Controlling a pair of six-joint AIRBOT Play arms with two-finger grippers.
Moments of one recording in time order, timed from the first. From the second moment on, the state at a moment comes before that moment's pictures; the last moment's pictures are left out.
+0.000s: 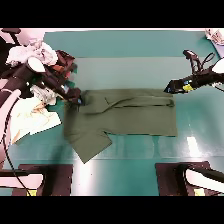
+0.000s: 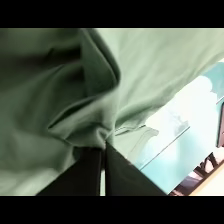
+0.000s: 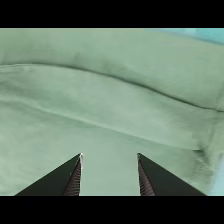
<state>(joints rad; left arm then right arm) -0.13 -1.47 1.24 0.89 -1.41 -1.30 -0.06 -1.25 1.21 -1.17 1.24 1.33</state>
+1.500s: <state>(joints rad) -0.13 -1.14 1.03 1.27 -1.24 -1.43 -0.01 -1.23 1.18 -1.23 1.30 1.33</state>
